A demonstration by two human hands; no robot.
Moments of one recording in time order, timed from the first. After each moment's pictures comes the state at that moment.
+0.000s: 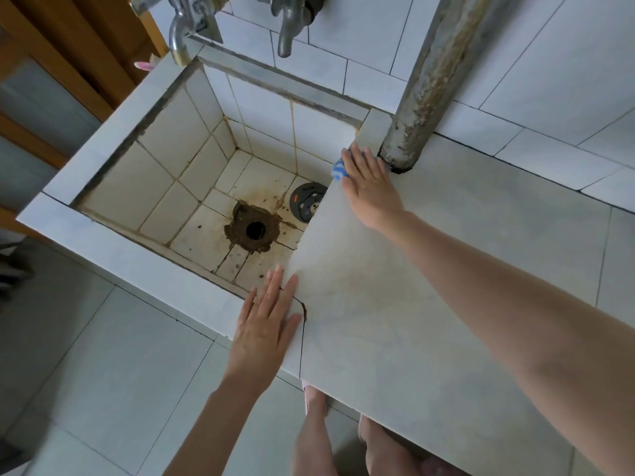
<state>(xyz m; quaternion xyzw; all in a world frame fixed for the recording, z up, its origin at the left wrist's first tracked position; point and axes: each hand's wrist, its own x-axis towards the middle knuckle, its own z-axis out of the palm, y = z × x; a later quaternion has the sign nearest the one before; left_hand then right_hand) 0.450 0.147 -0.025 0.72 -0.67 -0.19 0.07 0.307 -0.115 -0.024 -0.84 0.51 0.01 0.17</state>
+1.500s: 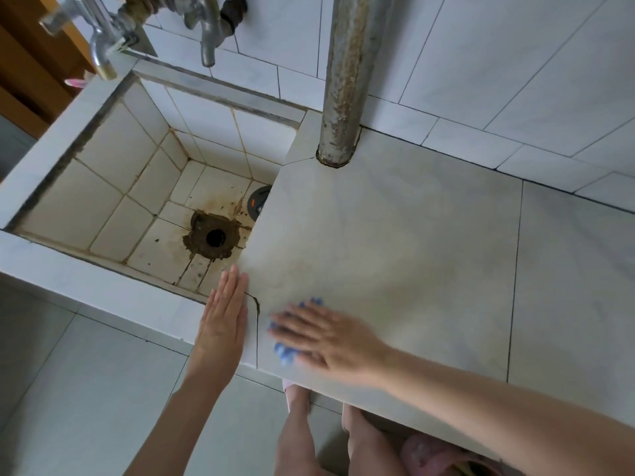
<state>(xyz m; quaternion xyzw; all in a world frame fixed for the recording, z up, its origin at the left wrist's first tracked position) 0.445 0.145 -0.034 0.70 -0.67 -0.19 0.18 0.223 0.103 -0.033 -0.97 0.22 0.01 0.11</state>
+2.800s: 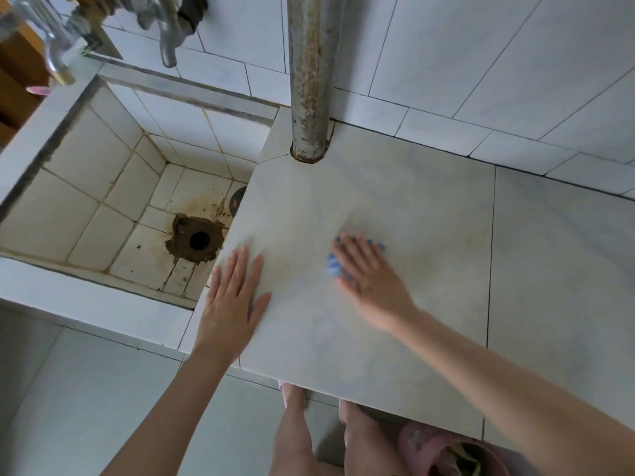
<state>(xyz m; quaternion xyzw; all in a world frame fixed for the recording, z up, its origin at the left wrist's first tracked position) 0.416 0.111 -0.029 0.66 -0.74 -0.10 0.03 0.158 0.049 -0.034 -0.84 0.53 -0.02 0.11</state>
